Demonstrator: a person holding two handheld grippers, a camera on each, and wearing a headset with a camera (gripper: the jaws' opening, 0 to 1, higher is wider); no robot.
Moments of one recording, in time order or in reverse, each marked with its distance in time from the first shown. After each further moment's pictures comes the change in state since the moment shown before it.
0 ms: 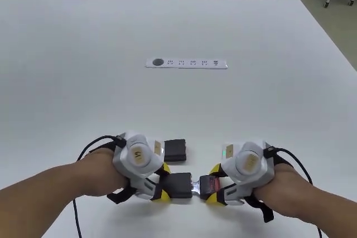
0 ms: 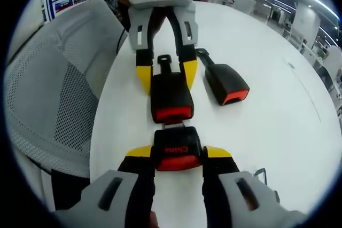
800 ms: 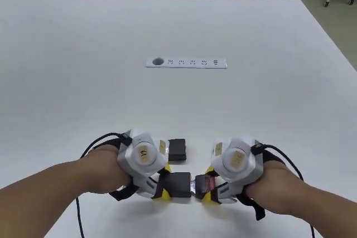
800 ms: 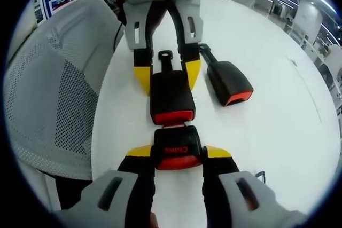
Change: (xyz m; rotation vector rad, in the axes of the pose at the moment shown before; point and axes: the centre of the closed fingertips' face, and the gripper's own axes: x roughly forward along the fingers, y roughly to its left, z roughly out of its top) left arm 0.000 0.007 -0.001 0.010 0.050 -0.005; right arm 0.003 -0.001 0.002 -0.009 0.082 0.013
